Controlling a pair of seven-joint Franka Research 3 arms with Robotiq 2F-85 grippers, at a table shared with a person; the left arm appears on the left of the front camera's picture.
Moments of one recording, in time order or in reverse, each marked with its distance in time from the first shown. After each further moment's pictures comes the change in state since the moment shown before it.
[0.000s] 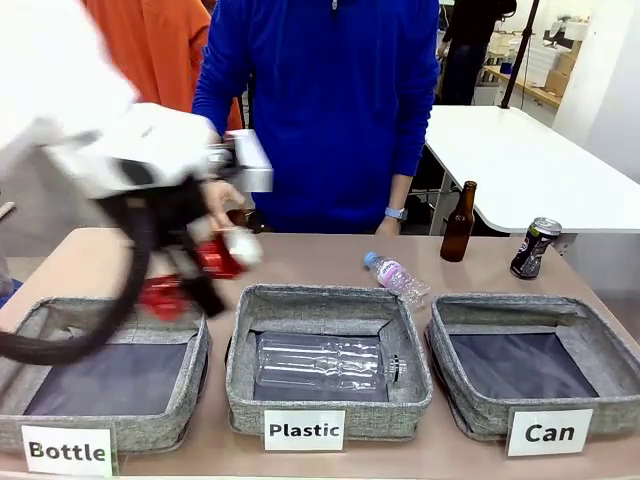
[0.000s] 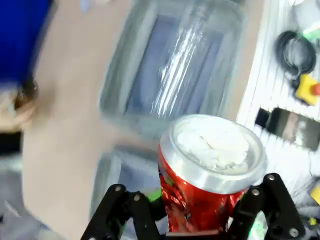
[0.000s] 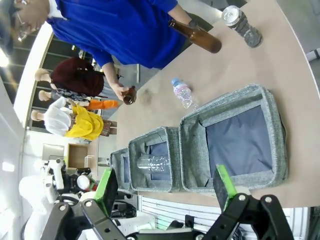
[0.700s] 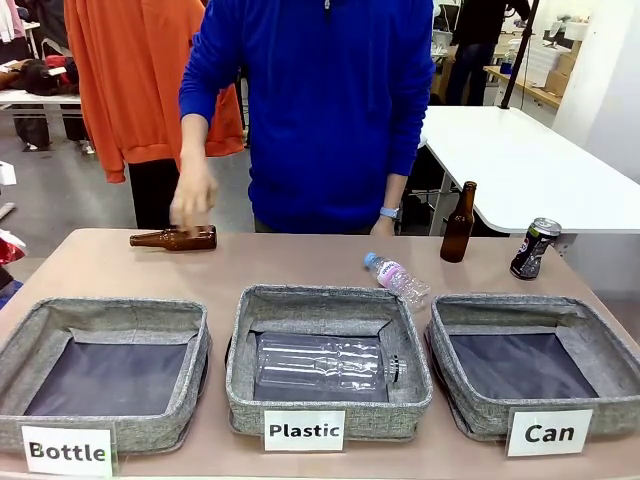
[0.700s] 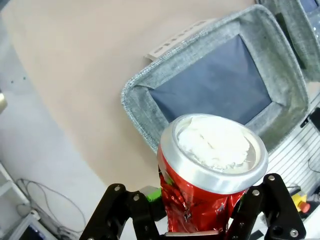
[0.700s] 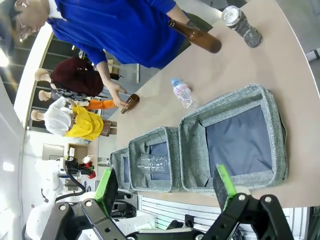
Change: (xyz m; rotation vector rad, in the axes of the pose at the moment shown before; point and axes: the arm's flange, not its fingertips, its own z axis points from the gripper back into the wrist) left arm -0.317 0.187 0.047 -0.034 0.087 0.787; right arm 0.000 0.000 0.000 0.000 0.000 0.000
